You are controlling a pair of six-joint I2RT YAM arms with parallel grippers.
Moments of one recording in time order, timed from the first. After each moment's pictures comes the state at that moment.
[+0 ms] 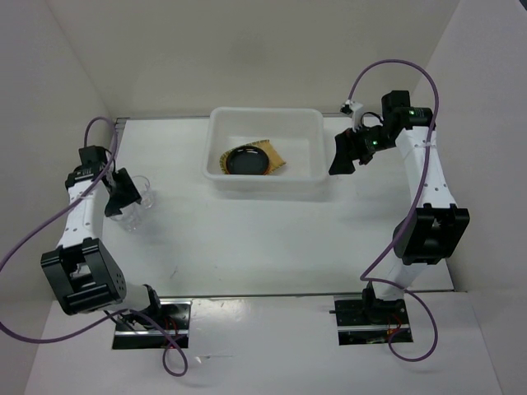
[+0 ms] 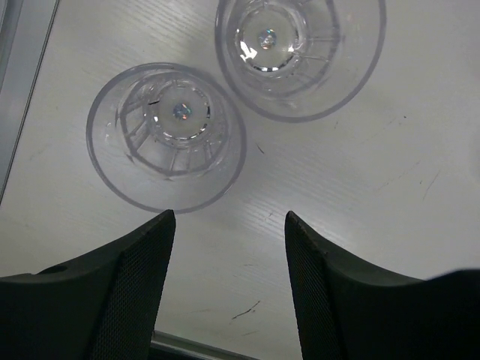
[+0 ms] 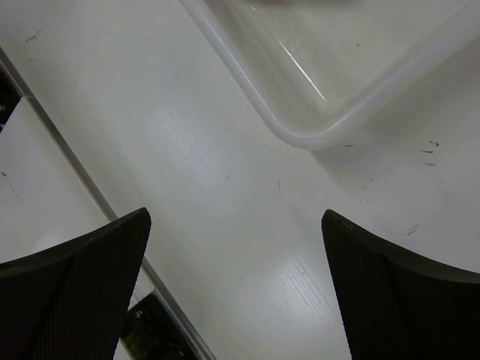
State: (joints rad) left arm 0.36 1.38 1.12 -0.82 -0.01 -0.26; right arm -0.04 1.69 1.79 -1.27 -0.75 -0.61
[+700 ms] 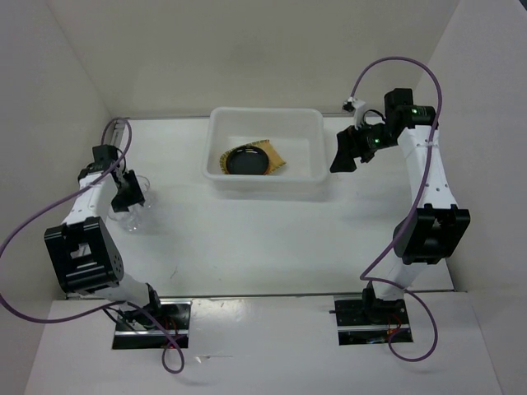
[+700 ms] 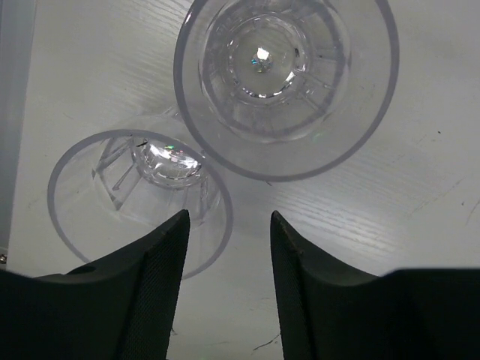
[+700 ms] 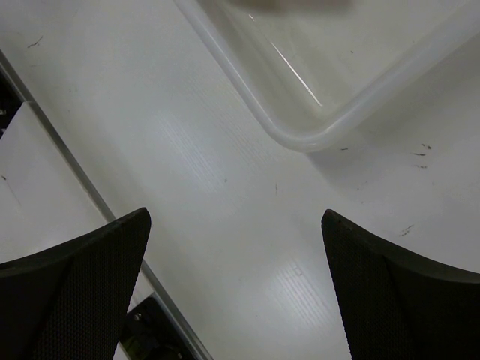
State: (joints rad) left arm 0.31 1.51 1.12 -0.72 -0.03 -0.16; right arm -0.05 1.70 1.81 -1.28 -0.76 -0.61
